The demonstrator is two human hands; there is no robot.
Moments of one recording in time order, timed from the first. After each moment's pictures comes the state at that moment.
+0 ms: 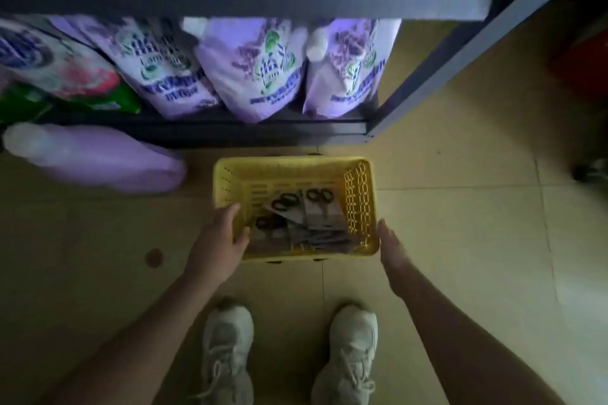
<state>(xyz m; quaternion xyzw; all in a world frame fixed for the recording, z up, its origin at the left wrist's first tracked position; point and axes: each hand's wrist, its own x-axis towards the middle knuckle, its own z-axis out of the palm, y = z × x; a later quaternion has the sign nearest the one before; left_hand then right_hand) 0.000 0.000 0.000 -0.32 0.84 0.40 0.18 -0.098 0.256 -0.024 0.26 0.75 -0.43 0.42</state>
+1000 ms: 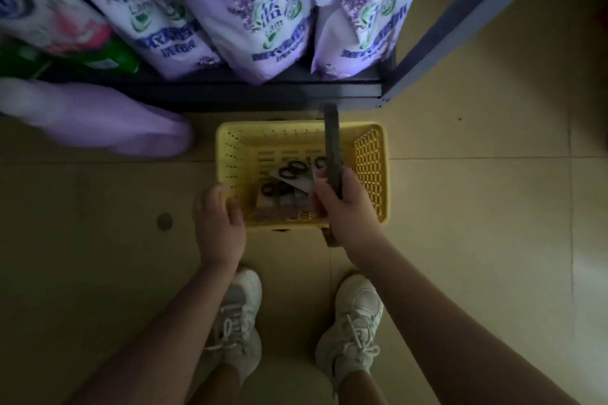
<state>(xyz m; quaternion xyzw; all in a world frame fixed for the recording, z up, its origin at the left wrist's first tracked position) 0.016 0.022 -0.012 -0.43 0.85 0.31 0.01 -0.087 0.168 0.052 0.08 0.74 -0.54 0.40</state>
